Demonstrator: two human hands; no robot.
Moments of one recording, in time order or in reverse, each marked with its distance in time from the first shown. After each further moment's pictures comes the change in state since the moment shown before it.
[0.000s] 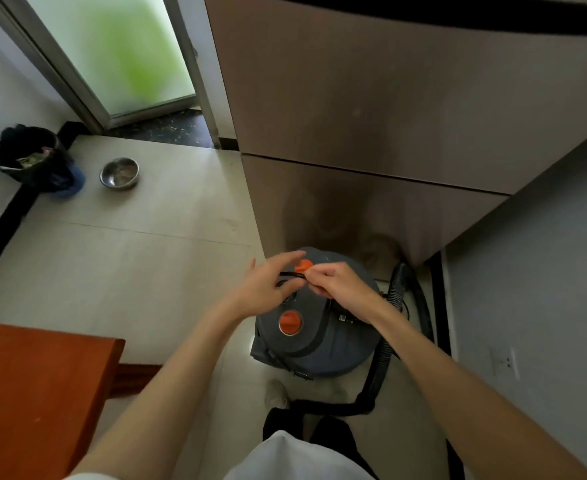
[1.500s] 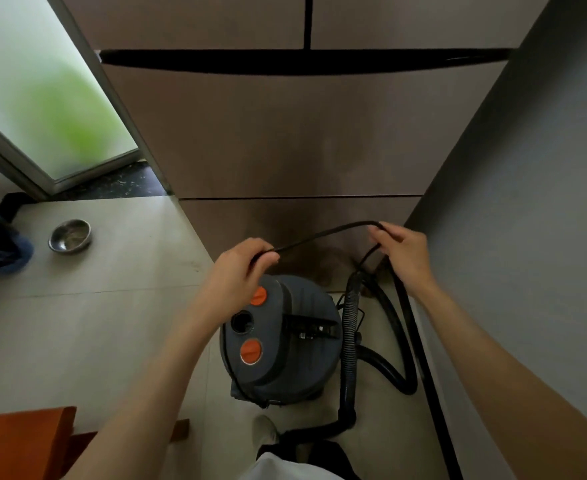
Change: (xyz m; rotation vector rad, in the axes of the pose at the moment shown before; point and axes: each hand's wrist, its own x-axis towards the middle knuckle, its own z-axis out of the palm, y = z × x) left_hand 0.007 0.101 -0.019 -0.020 0.368 0.377; right_hand -0.079 0.011 -0.144 0.156 0.855 0.001
